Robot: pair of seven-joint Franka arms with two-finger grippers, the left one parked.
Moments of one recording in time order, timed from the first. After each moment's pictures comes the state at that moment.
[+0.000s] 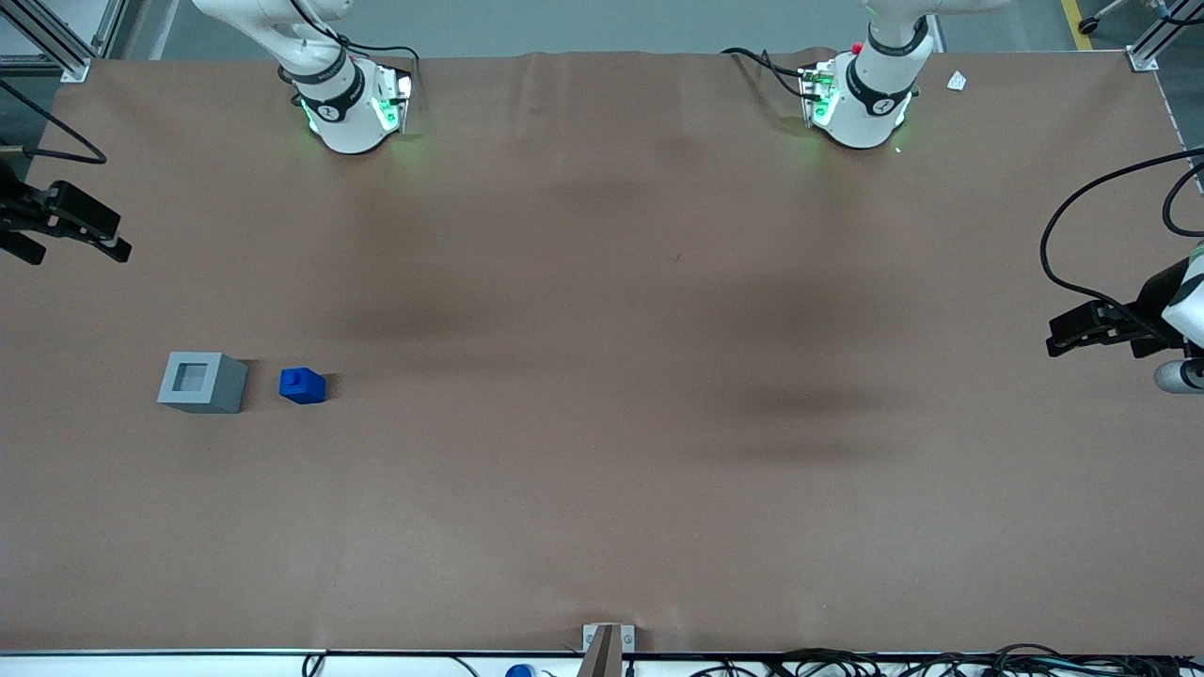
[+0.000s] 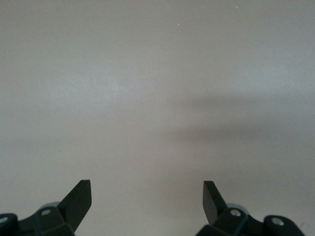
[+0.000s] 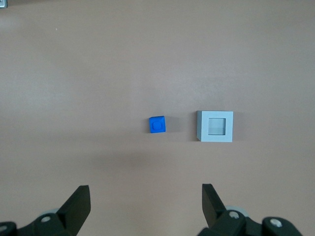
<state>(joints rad) -0.03 -0.02 -0.01 -1.53 0.03 1.58 -0.04</state>
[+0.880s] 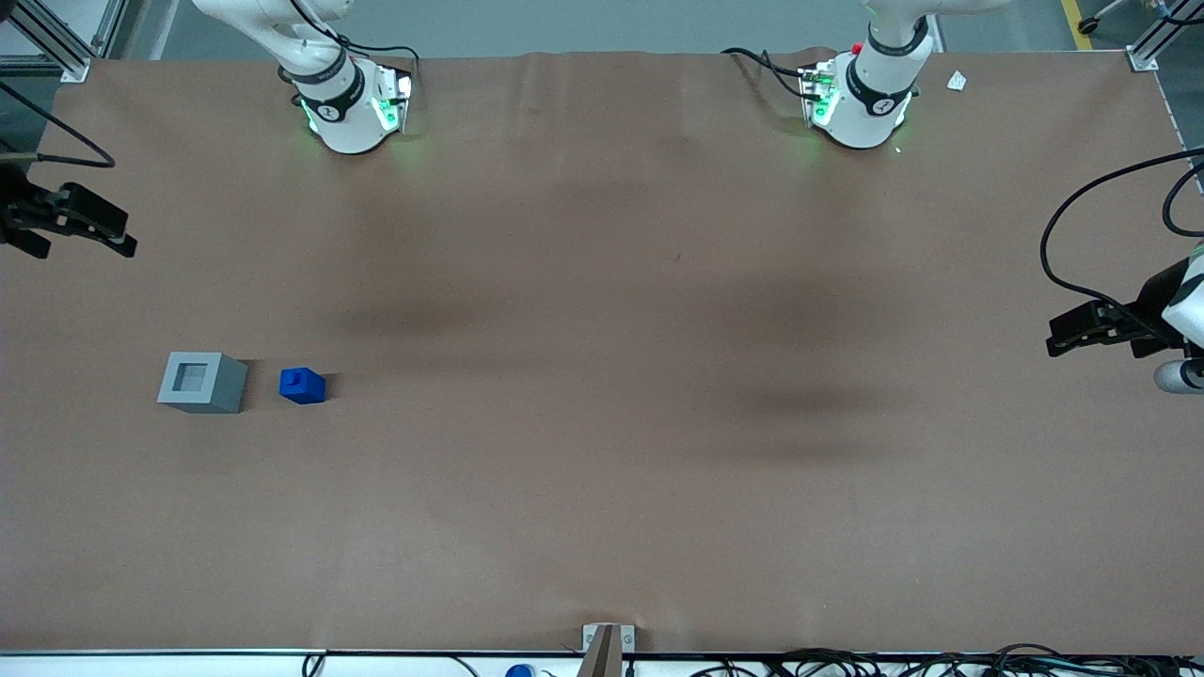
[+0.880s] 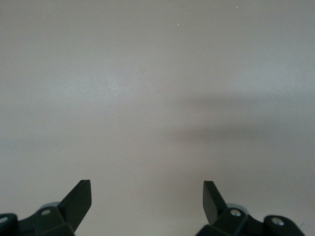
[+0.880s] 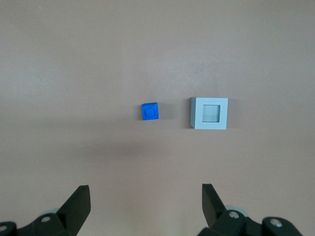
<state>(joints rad) -0.03 0.00 -0.01 -1.54 0.00 1.53 -0.04</state>
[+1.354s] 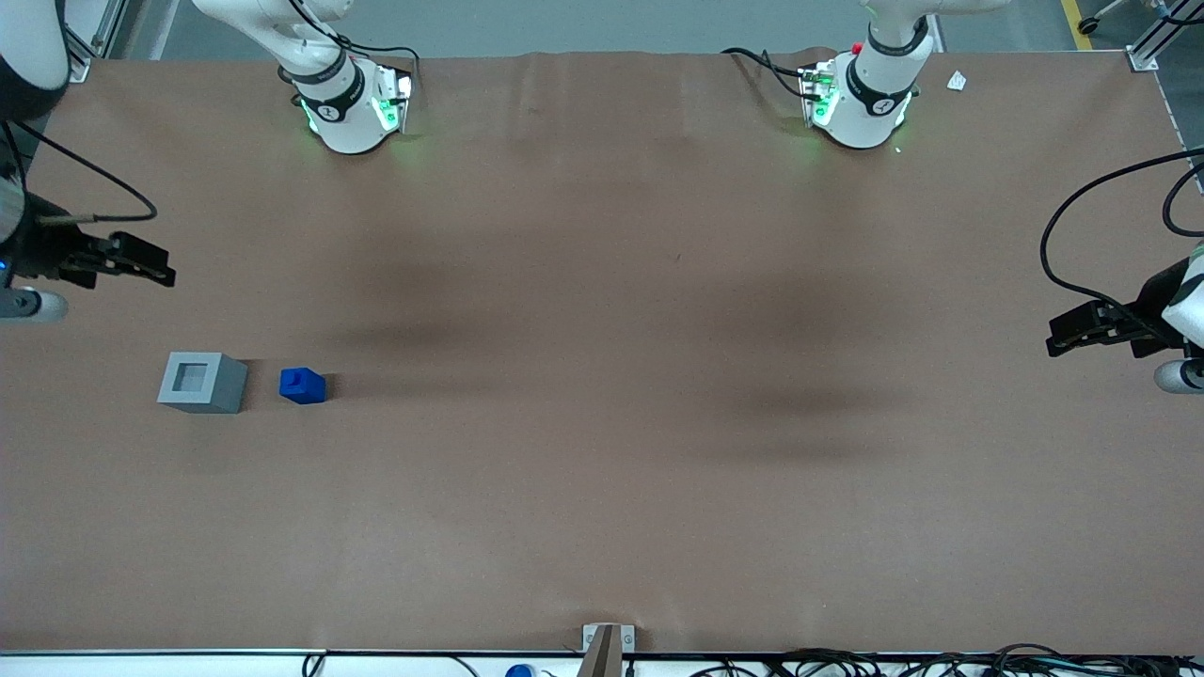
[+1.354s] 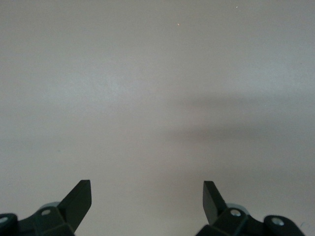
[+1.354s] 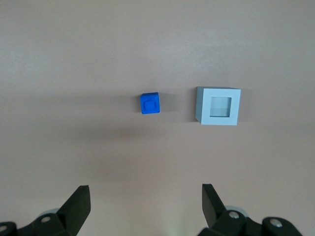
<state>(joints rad) -0.03 0.10 -0.01 -1.58 0.00 1.58 -0.04</state>
